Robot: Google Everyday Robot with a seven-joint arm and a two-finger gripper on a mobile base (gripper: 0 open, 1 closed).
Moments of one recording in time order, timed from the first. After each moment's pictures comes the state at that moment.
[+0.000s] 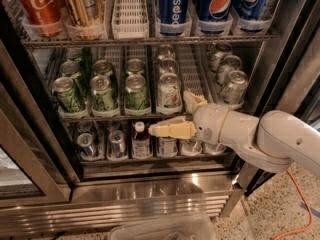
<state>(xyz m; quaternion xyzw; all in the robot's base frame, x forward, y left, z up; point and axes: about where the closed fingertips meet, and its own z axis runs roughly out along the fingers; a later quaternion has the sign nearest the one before) 0.549 -0.042 0.839 -0.33 0.67 0.33 0.57</state>
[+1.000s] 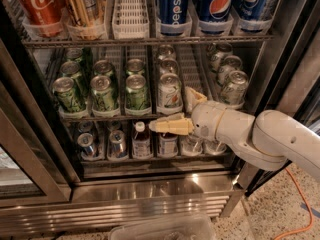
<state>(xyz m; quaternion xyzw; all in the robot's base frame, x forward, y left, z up) 0.571 -0.043 0.835 -0.33 0.67 0.30 0.60</state>
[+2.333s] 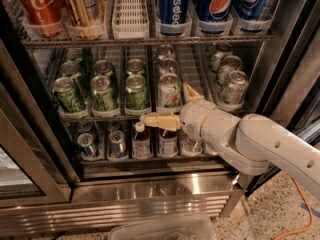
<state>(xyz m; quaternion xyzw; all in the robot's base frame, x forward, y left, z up) 0.593 -0.032 0.835 -0.30 0.68 0.23 0.63</state>
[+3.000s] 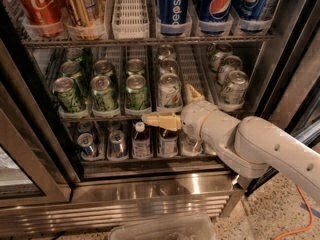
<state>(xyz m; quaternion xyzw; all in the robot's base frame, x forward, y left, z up) 0.597 -0.039 0.831 -0.28 0.69 0.21 0.63</state>
